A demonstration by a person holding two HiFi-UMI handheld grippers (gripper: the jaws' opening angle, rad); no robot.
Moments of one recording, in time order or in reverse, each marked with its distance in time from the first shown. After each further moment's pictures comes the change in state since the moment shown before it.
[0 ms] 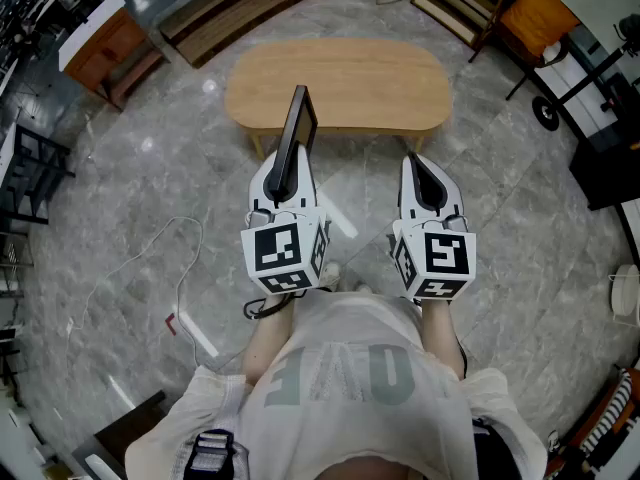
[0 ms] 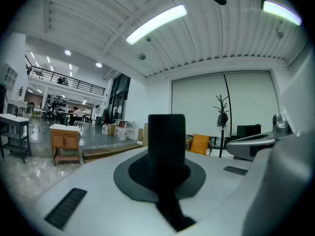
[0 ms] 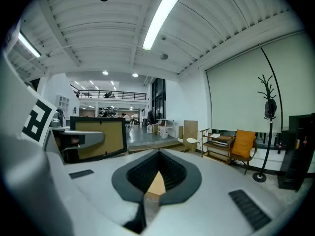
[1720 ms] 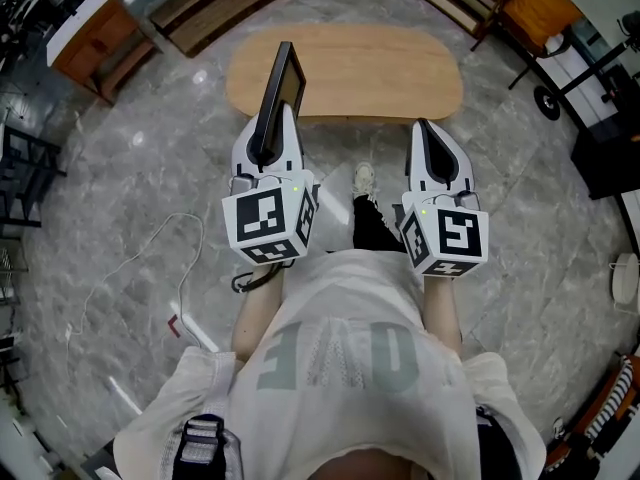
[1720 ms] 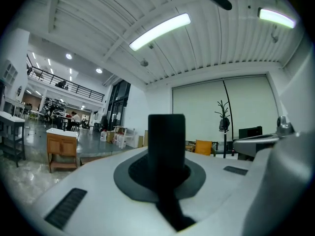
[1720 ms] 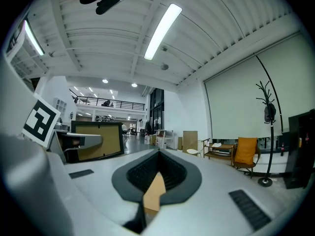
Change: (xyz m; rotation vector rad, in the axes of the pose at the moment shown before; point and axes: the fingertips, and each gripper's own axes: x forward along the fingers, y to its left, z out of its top) left arm 0.031 0.091 0.007 0.006 -0.100 -0.024; right arm 0.053 0.049 0.012 0.001 -0.148 -0.039
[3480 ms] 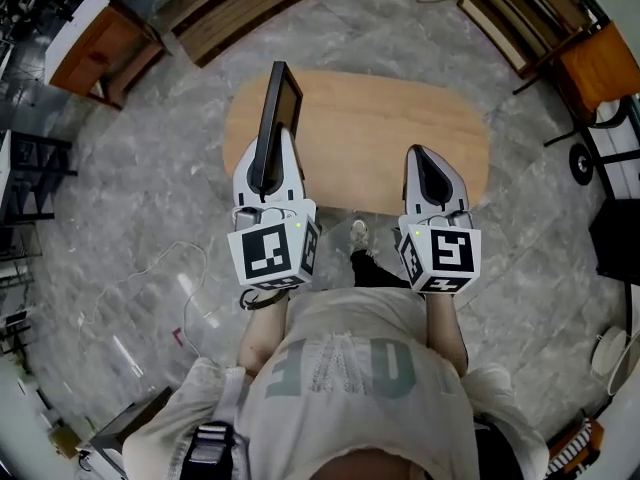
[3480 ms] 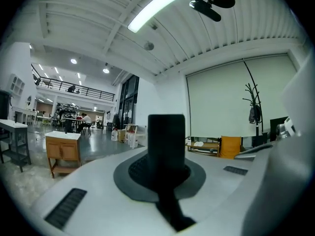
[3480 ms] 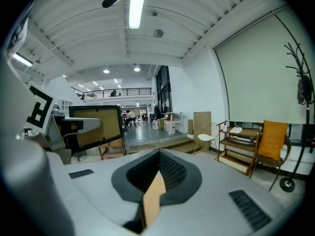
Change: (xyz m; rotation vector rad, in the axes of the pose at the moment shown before) left arm 0.379 0.059 0.008 0.032 0.058 0.179; right arm 0.390 -0.138 -0.028 0.058 0.216 0.160
